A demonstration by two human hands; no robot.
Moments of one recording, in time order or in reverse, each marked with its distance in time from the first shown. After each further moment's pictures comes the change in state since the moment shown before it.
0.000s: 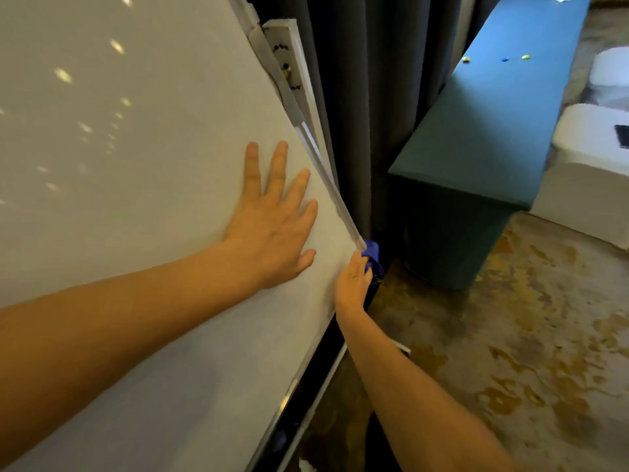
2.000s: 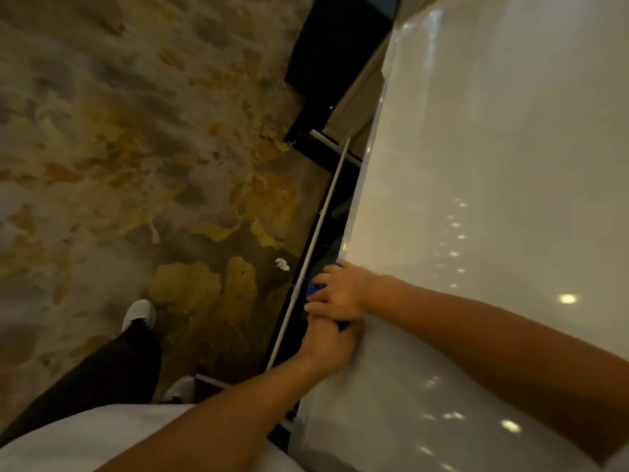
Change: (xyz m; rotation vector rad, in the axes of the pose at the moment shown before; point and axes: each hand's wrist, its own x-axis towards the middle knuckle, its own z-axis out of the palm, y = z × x) left_hand 0.120 0.251 -0.001 0.289 -0.909 2.543; right_hand -0.102 -0.031 -0.036 0.097 0.938 1.109
